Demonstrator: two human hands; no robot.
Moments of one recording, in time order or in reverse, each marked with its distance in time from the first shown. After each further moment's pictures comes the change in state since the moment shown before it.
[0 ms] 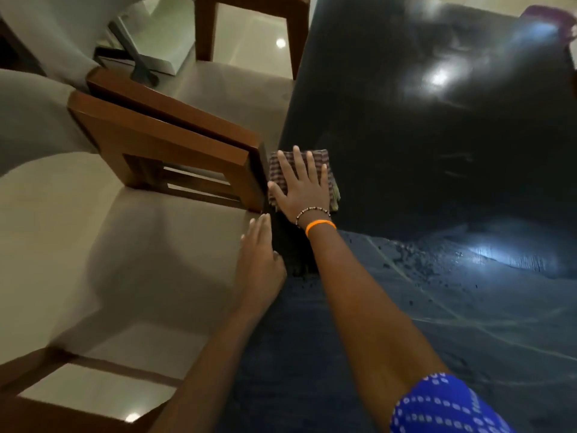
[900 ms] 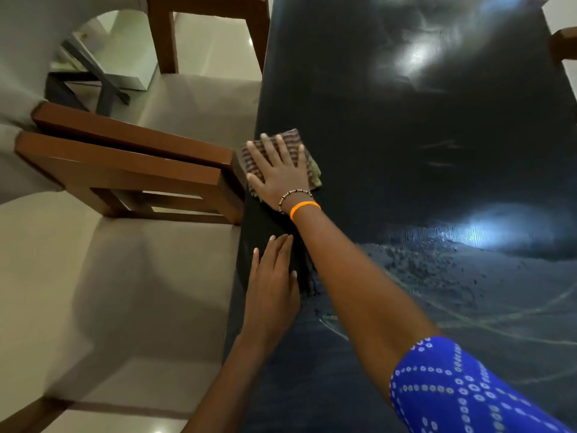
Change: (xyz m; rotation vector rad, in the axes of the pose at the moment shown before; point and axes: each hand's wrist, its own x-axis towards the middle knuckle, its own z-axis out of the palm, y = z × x) left_hand 0.001 0.016 0.027 0.119 -0.064 0.293; right_hand 0.056 0.015 -0.009 -0.090 -0.027 -0.029
